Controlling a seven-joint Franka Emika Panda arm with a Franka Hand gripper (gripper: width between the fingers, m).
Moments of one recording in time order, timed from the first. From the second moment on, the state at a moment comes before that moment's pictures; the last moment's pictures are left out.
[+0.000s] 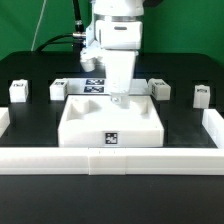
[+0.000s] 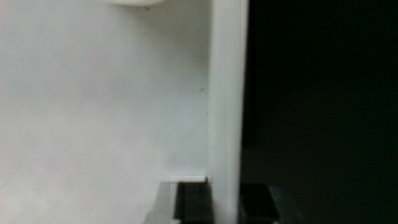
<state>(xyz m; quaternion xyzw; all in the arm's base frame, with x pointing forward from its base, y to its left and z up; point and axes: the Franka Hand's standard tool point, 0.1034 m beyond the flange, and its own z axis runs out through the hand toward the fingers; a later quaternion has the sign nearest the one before) 0.447 0.010 0.016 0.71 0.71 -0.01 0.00</state>
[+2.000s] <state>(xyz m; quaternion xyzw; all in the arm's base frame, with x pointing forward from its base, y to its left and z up) 0.502 0.083 0.017 0.71 0.70 0.02 0.01</state>
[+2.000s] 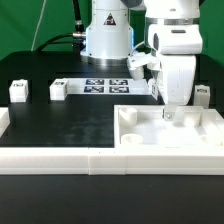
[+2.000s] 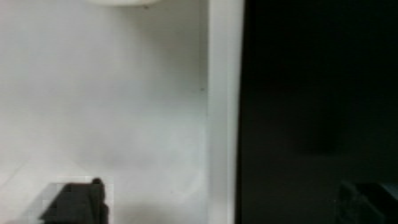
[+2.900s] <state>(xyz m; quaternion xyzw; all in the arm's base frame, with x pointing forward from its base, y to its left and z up) 0.477 0.114 0.052 0.78 0.63 0.04 0.02</state>
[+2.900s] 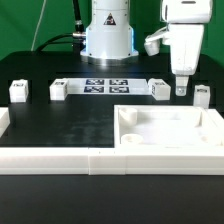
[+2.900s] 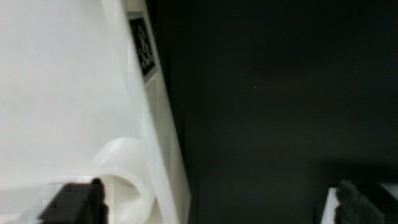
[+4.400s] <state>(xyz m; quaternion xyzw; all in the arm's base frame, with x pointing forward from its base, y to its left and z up) 0.442 0.171 0.042 0.99 -0.11 0.02 -0.05</state>
